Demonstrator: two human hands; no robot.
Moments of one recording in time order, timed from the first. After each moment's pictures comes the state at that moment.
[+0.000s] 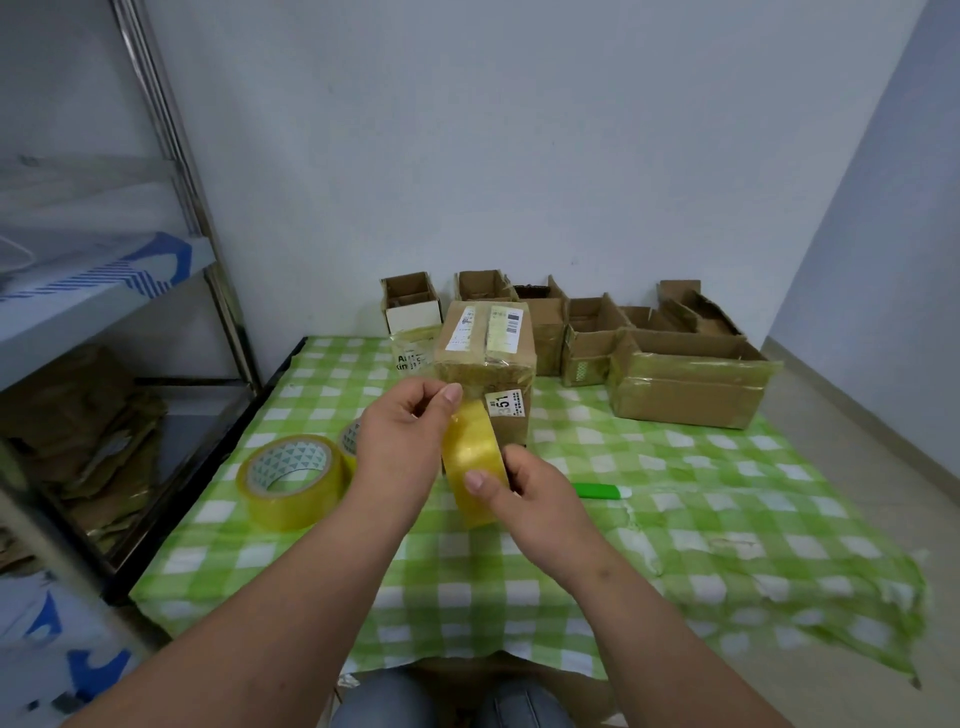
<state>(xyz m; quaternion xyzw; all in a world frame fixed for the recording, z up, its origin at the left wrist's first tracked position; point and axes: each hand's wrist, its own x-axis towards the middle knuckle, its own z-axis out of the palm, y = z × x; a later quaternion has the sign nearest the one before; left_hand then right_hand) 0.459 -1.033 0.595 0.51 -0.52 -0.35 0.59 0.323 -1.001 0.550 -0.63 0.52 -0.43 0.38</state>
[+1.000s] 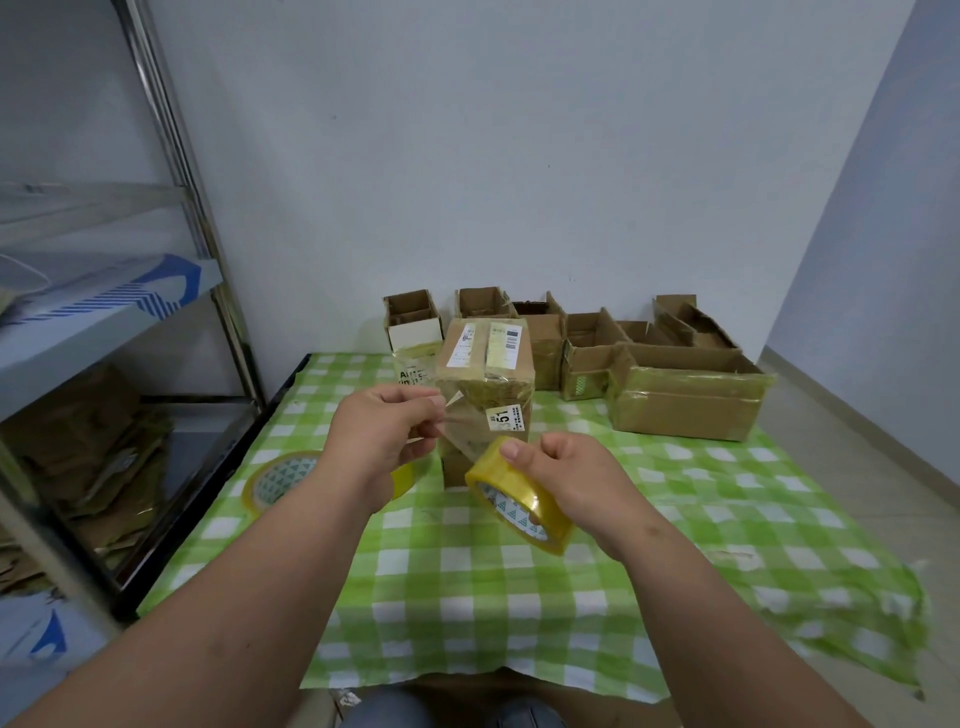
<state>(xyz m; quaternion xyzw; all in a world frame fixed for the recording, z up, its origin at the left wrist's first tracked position) 0.483 -1.049 0.619 0.51 -0.41 -0.53 0.54 0.293 -1.013 0.589 -0.57 0.59 -0.41 0.40</state>
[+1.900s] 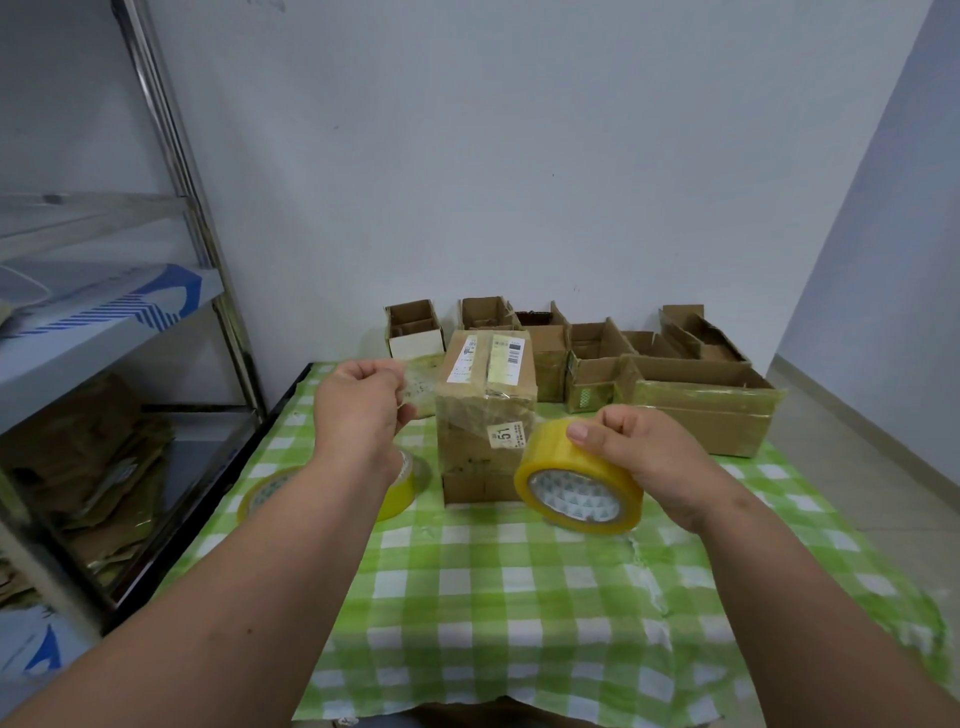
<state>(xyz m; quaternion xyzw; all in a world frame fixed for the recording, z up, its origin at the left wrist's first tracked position) 0.473 -1.077 0.641 0.52 -0.29 -0.45 0.66 0.234 -1.030 0.618 -0.62 0.53 -0.42 0.41</state>
